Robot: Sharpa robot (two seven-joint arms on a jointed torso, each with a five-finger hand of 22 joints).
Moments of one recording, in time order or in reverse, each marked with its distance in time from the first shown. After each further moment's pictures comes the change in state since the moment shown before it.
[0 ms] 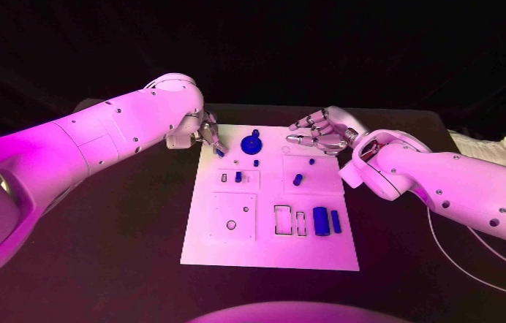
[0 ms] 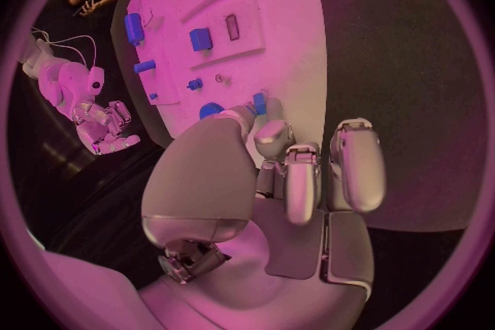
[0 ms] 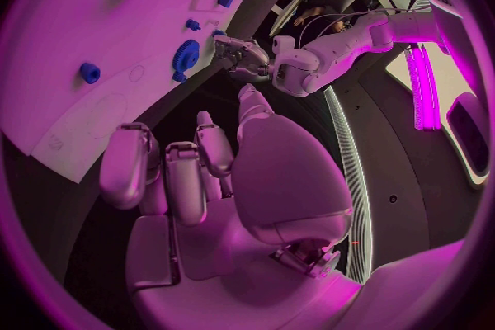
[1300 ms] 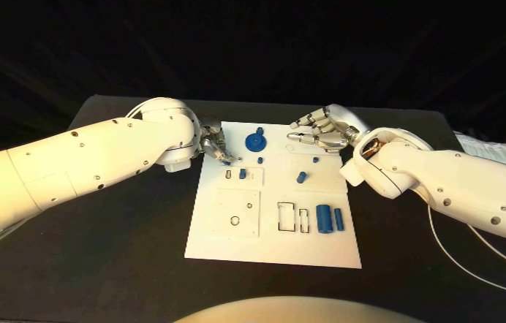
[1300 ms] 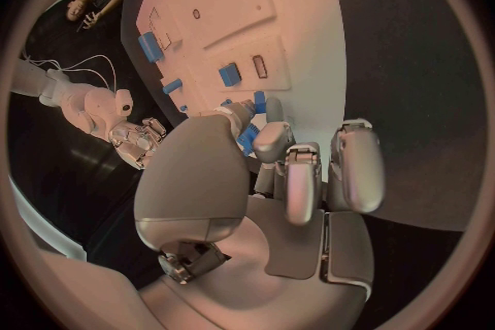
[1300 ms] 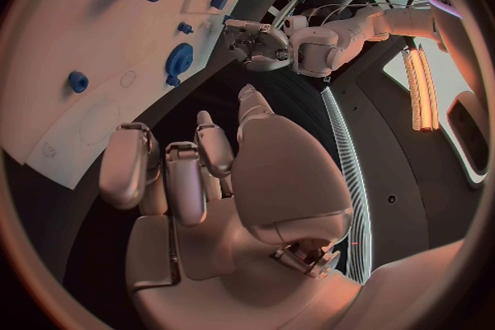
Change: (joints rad) left arm -0.067 -0.226 -0.002 0.415 -0.082 -0.258 0.032; left_hand -0.033 -0.079 0.089 -0.046 -0.009 0.013 0.005 0.000 0.017 0.029 0.000 0.027 0.034 0.000 0.000 0.000 0.000 0.000 0.000 0.000 0.008 0.001; right arm -0.008 0.000 0.000 0.000 0.004 0.004 0.002; right_hand 0.000 0.008 -0.003 -0.003 0.004 0.000 0.000 0.000 0.000 0.000 0.000 0.000 0.000 0.000 0.000 0.000 0.001 0.000 0.000 0.000 0.000 -0.002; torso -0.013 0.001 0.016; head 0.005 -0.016
